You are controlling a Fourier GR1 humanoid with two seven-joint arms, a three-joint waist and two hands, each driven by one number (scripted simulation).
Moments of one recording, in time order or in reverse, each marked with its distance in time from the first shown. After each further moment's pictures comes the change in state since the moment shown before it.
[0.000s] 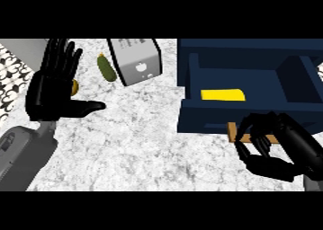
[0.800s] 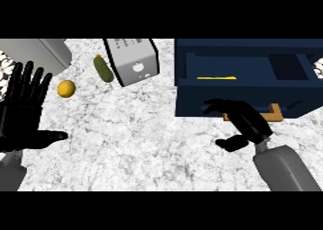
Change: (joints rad) left arm 0.270 0.049 0.158 -0.069 -0.013 -0.212 -0.040; right arm -0.218 0.063 0.113 0.600 0.416 -0.216 -0.211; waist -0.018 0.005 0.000
